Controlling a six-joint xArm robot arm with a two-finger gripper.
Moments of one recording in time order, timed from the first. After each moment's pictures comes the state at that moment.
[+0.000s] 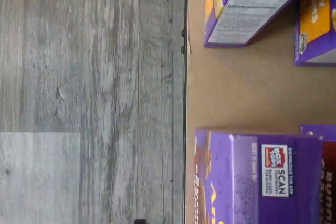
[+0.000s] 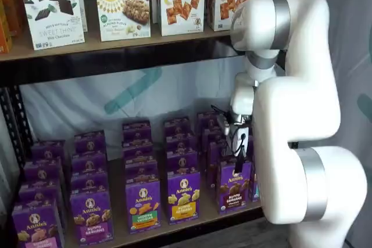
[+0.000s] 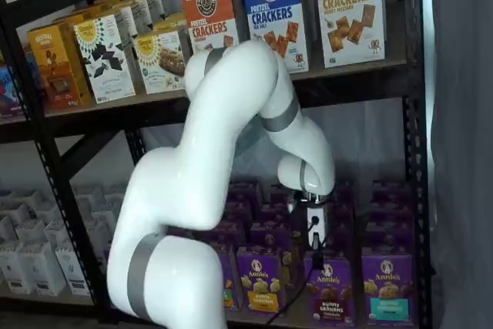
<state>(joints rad) -0.20 0.84 -1.32 0.11 0.48 -1.86</state>
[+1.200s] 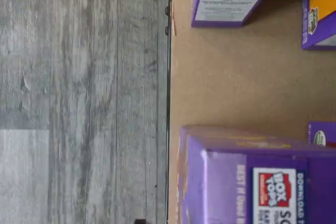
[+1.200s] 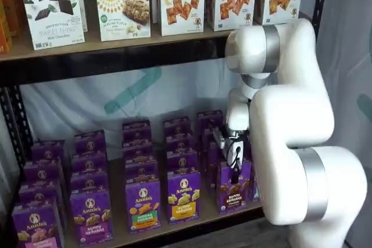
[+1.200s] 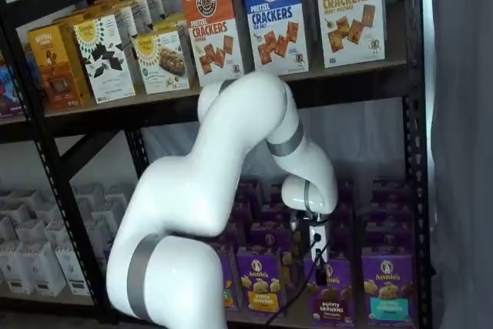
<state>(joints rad) -0.18 1.06 -1.51 0.05 0.46 -1.79</state>
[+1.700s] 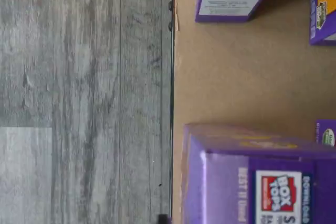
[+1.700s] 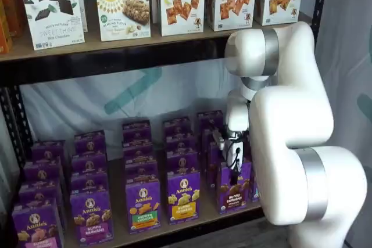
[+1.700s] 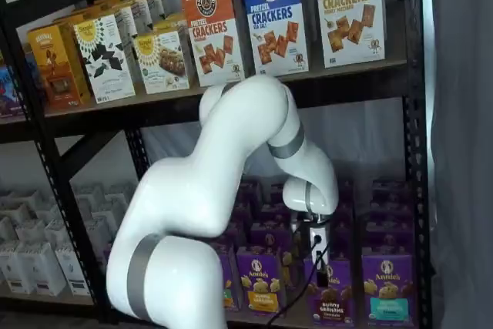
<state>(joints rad) -0.18 1.08 -1.54 0.03 0.49 -1.78</state>
